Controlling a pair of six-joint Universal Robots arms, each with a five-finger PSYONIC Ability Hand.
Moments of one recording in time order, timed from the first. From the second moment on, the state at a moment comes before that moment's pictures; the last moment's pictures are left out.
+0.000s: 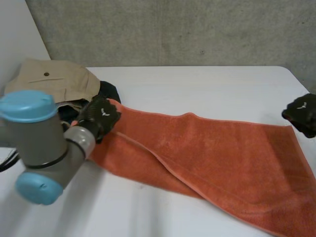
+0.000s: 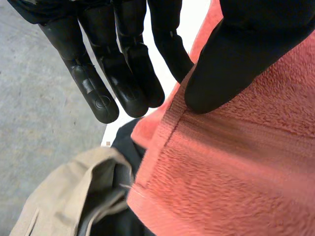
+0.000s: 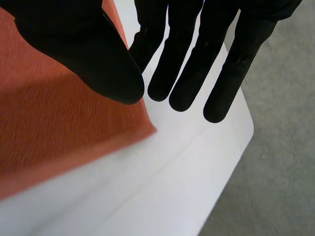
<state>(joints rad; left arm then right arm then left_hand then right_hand) 4.27 -2.00 -1.56 3.30 -1.52 4.06 1.50 -1.15 1.42 0.22 1.29 2.07 1.15 1.20 1.20 1.20 1.00 1.13 1.16 1.18 1.19 1.02</state>
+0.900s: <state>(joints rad) 4.26 -2.38 -1.01 3.39 -1.60 3.92 1.82 -1.53 2.03 0.08 1.41 2.71 1.15 1.20 1.20 1.20 1.00 0.33 0.32 0.34 0.34 0.17</state>
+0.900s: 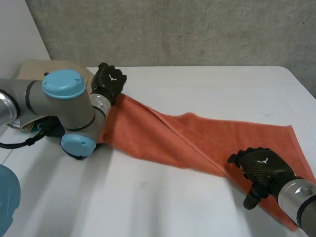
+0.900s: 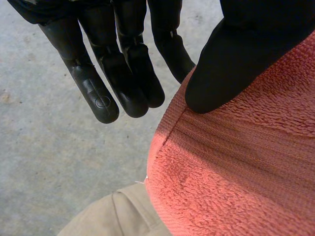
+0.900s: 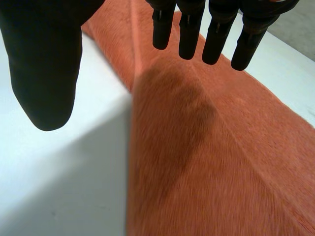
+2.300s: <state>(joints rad) 4.27 -2.17 -1.24 3.37 -1.61 3.83 1.60 -1.30 1.84 -0.24 1.42 2.53 1.15 1.20 1.20 1.20 1.00 1.08 1.17 1.18 1.19 1.01</state>
